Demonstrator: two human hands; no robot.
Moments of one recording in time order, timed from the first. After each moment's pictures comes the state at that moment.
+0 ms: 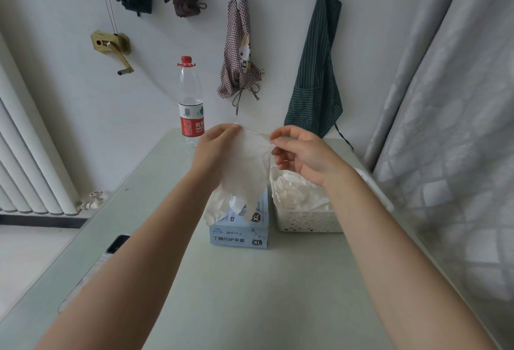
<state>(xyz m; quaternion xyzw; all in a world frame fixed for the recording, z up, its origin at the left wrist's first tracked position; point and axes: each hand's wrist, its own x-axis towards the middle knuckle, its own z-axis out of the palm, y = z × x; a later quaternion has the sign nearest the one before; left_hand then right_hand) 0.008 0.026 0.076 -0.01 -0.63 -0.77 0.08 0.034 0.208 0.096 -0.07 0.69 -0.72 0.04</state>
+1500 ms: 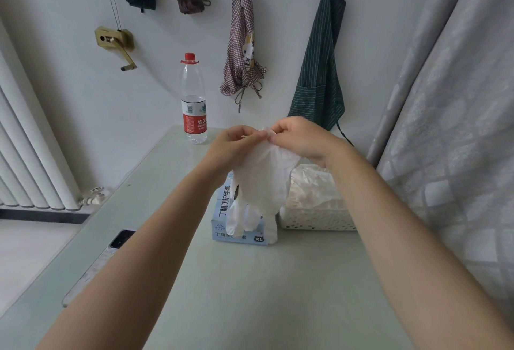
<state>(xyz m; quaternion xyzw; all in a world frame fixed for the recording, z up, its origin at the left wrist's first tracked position) 0.014 0.025 0.074 -0.15 -0.68 -0.71 -0.02 0.033 0.193 0.126 -0.10 0.90 -0.42 -0.01</state>
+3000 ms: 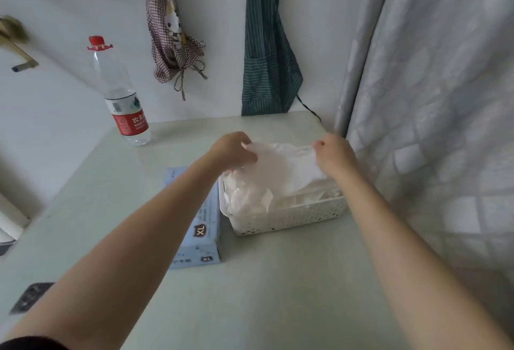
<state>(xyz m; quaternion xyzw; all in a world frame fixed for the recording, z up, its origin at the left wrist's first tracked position) -0.073 0.162 0.040 -0.15 -0.93 -0.31 -0.09 -0.017 0.379 0.012 0.23 0.92 -0.27 -0.16</state>
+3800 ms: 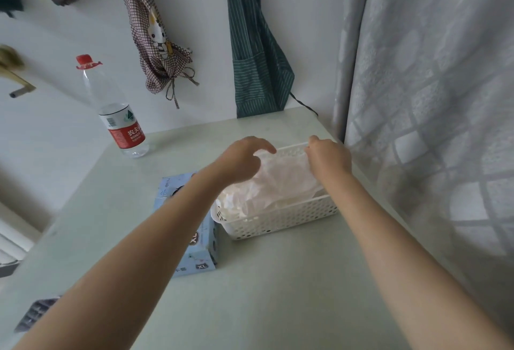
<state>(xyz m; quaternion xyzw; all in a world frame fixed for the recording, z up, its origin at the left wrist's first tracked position) -0.045 0.192 0.043 -0.33 -0.92 -0.20 -0.04 -0.016 0.390 -0.015 0.17 0.97 -0.01 -0.17</state>
